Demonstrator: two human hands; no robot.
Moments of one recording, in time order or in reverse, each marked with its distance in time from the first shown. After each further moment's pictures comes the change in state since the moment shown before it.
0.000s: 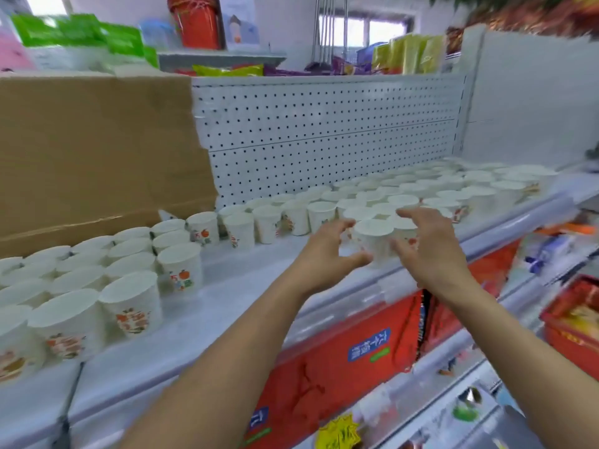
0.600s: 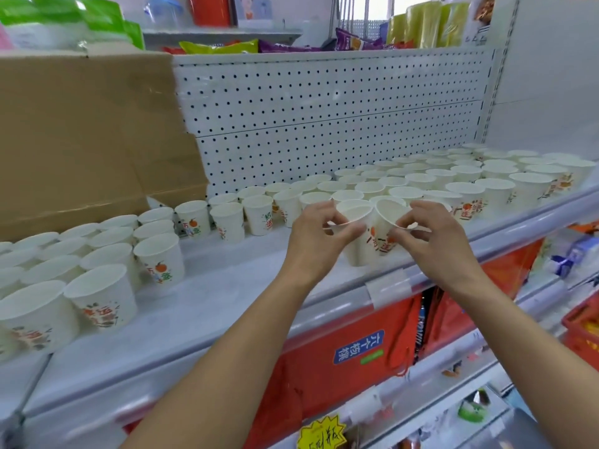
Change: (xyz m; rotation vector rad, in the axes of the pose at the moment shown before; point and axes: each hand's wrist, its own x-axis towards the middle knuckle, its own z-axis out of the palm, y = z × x) left_hand 0.036 0.007 0.030 -0.186 0.368 -0.029; right_hand 0.026 0.041 -0.001 0.382 -0.120 0.048
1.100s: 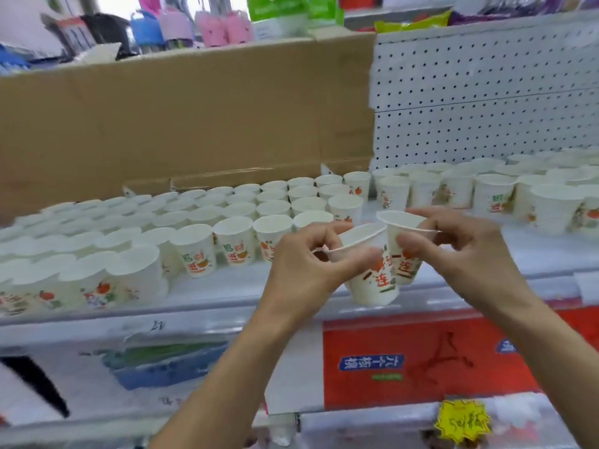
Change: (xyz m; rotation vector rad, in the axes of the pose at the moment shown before) left_hand -0.182 -0.005 -0.237 -0.039 0.253 -0.127; right_hand -0.104 -0.198 0.137 0.433 -0.346 -0.146
